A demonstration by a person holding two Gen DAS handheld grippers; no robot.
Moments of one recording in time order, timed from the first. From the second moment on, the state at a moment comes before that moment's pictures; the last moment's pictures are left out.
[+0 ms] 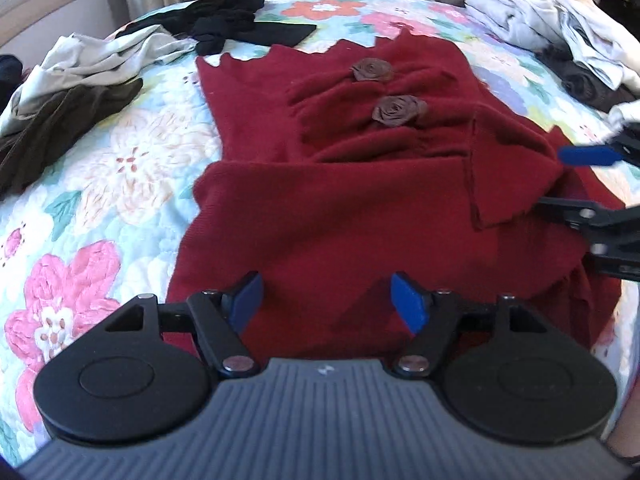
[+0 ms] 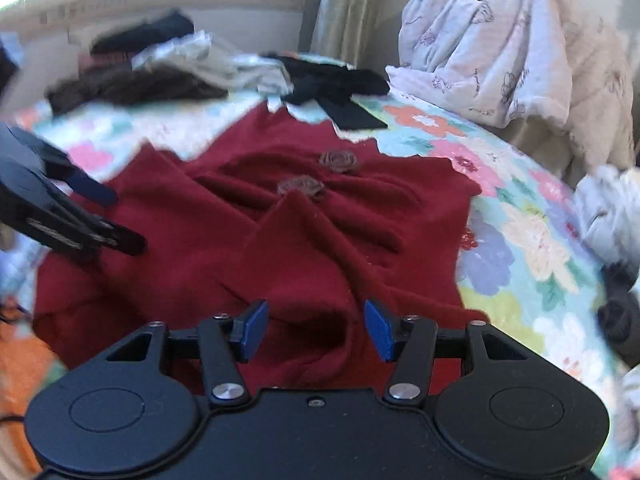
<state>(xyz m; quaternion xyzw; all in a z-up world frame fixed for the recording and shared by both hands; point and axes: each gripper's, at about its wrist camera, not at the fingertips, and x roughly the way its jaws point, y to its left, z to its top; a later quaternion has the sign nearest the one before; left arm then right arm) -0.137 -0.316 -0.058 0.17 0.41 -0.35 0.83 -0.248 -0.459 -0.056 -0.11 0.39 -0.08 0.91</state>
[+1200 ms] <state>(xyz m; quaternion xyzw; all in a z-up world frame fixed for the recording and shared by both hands) -0.160 -0.288 -0.010 0.18 0.28 -0.44 0.84 -0.333 -0.568 -0.072 0.40 0.43 -0.12 0.80</state>
